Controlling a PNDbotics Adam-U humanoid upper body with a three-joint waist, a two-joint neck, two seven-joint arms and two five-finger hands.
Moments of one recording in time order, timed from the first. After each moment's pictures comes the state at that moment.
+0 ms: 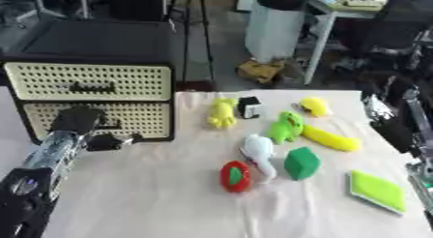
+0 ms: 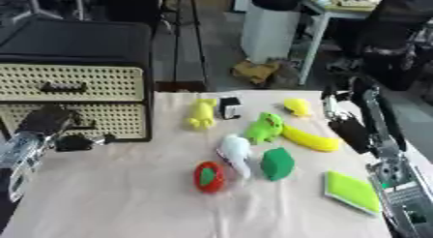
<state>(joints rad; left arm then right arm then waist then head) -0.82 0.28 -0.13 -0.91 -1.38 0.14 -0.22 -0.30 -0.41 -0.05 -1.66 0.25 -0.22 -0.12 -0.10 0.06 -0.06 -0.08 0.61</state>
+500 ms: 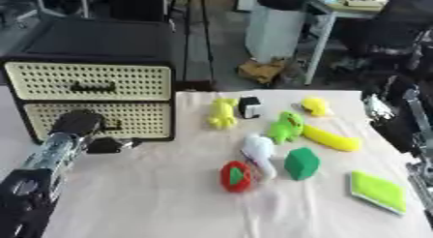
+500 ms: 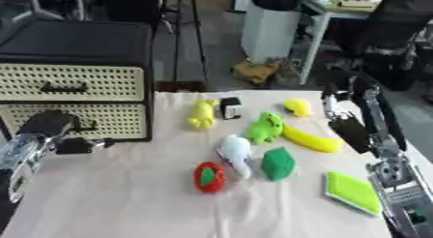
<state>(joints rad) -0.82 0.28 -0.13 -0.91 -1.38 0.12 -0.29 -0.30 -0.41 -0.05 -1.65 0.25 -0.22 -0.12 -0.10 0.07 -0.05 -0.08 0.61</state>
